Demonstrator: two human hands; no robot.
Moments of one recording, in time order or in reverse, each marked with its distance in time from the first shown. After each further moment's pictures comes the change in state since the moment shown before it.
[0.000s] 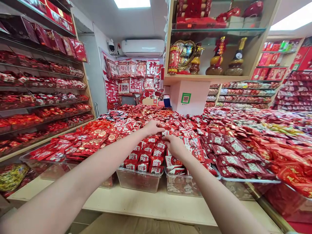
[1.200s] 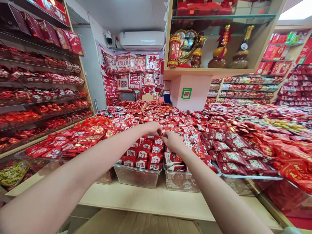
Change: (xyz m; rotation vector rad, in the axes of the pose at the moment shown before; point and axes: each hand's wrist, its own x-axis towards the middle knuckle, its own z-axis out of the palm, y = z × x) left_hand 0.015 -0.006 0.001 0.584 -0.437 0.136; right_hand 0.007 -0.011 -0.005 -0.050 -0.101 0.187
